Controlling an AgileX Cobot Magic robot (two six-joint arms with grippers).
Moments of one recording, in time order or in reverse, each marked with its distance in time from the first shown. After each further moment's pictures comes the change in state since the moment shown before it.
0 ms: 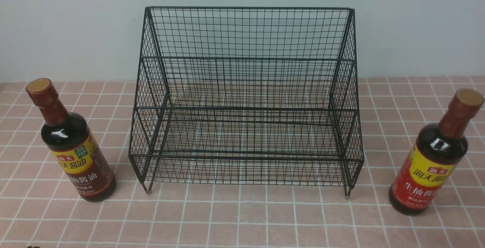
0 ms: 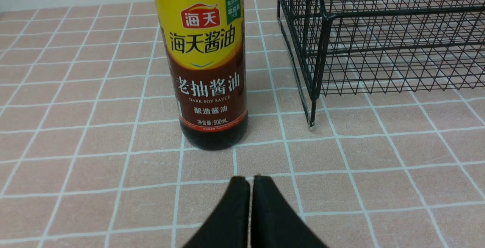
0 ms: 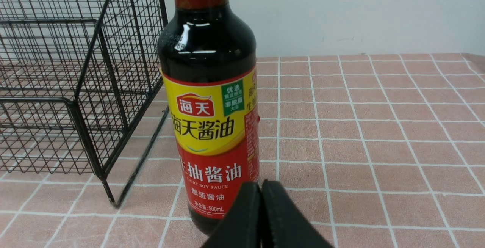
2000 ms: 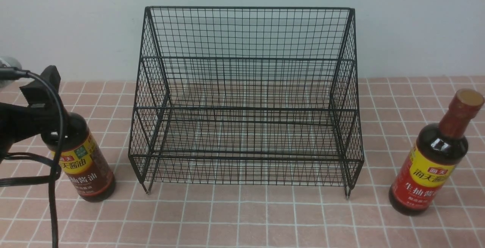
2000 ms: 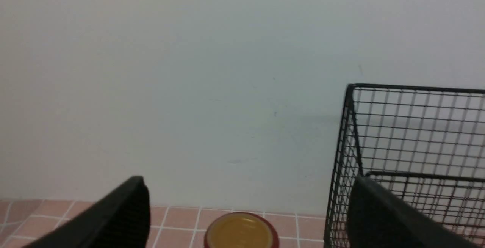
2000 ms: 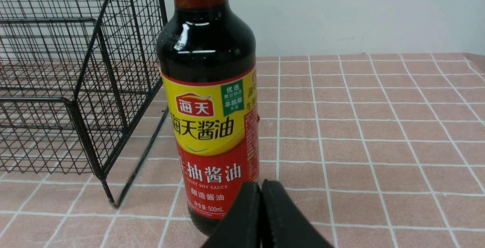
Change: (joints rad) right arm 0.000 0.000 0.000 0.000 0.000 0.000; left arm 0.037 1.019 -0.425 -0.236 -0.914 0.133
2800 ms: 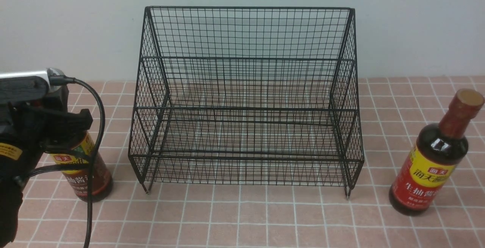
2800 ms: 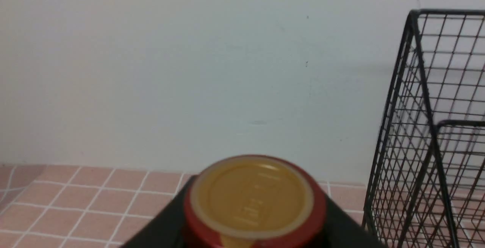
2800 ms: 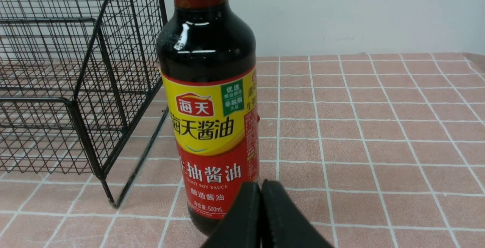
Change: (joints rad) right arm 0.000 0.000 0.000 0.000 0.000 0.000; left arm 0.001 0.312 -0.024 0.011 -0.215 -0.007
